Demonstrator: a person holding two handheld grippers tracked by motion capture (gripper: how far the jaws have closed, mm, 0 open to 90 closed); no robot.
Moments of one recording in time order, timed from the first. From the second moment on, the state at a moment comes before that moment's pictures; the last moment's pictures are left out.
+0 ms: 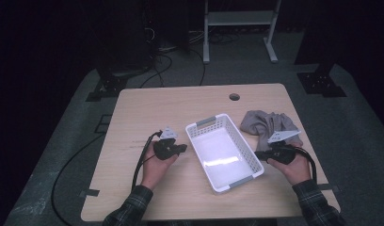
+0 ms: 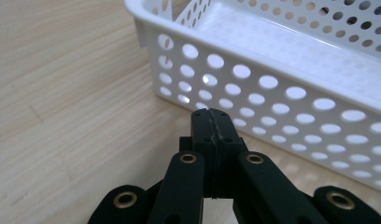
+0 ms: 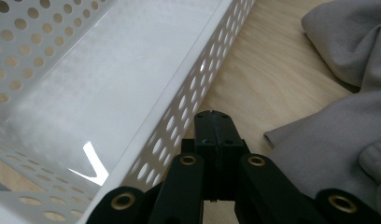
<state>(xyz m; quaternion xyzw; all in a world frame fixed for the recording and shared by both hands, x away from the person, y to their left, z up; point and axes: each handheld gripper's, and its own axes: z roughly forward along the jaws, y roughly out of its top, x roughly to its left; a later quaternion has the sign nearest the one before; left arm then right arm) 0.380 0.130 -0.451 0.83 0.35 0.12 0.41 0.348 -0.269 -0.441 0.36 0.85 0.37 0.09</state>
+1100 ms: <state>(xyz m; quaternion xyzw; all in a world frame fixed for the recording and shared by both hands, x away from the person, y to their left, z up) 0.420 0.122 -0.445 0.82 0.36 0.10 0.44 0.363 -0.236 -0.432 0.33 0.86 0.39 0.09</state>
